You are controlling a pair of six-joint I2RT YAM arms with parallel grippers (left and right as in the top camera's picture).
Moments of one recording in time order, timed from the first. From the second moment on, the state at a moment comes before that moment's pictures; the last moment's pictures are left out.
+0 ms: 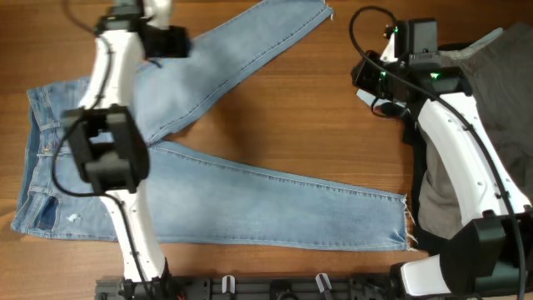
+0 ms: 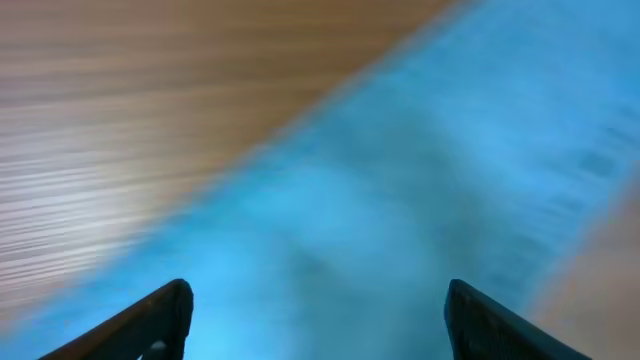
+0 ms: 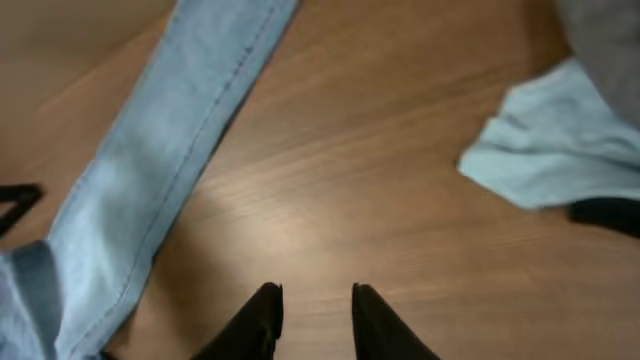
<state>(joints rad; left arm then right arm) 0.02 2.33 2.04 -0.79 0.27 0.05 0.12 1.63 1.38 -0.67 -0.20 0.51</state>
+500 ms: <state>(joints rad) -0.26 2.53 2.05 -0.50 0.24 0.03 0.12 1.67 1.38 -0.81 -0.25 0.45</state>
